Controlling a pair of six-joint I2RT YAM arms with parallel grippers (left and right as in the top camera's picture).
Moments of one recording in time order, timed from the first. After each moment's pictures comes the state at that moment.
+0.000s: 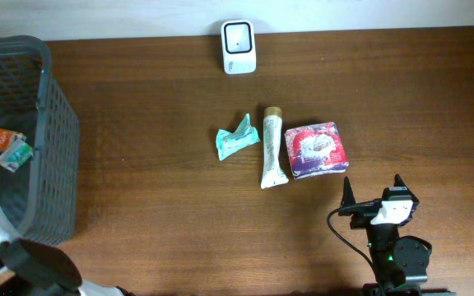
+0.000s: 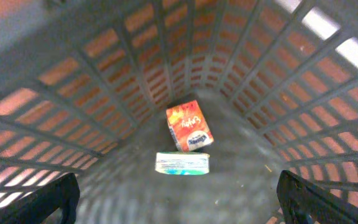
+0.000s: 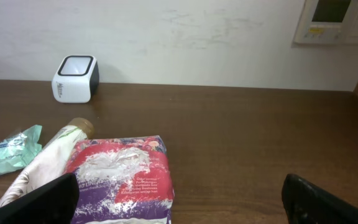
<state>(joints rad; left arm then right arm) 0.61 1.73 1.76 -0.86 -0.21 -0.25 -0.01 0.02 0.01 -0.08 0.00 -0.03</state>
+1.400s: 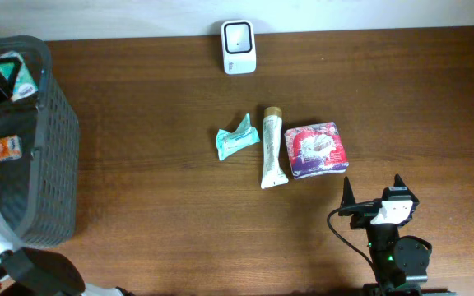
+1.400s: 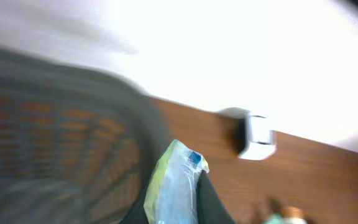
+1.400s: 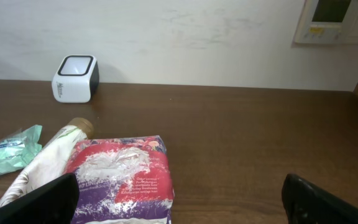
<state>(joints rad) 0.62 1.70 1.78 -0.73 0.76 -0.02 -0.01 0.02 0.01 -0.08 0.00 -0.03</state>
